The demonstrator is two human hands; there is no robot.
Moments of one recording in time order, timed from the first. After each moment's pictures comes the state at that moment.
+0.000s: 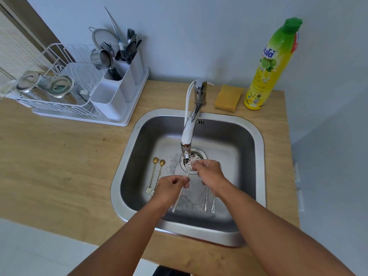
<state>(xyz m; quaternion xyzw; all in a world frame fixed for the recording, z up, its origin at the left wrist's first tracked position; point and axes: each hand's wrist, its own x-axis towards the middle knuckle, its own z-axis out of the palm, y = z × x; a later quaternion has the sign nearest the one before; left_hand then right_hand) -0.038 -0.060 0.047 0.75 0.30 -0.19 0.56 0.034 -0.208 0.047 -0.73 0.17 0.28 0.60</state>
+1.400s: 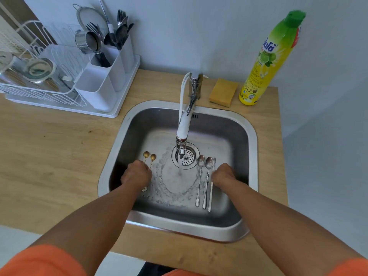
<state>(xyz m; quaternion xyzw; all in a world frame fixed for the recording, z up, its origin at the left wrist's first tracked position) -0.002 0.015 0.020 0.91 0.30 -0.21 0.19 0.044 -0.260 0.008 -0.87 0.26 0.30 0.28</state>
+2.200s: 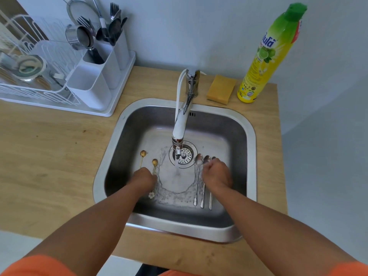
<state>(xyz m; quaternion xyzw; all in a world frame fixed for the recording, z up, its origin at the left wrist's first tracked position) -0.002 -0.007 0.008 0.86 0.32 -0.32 0.23 0.027 -0.244 0.017 -0.94 0.17 0.18 0.25</state>
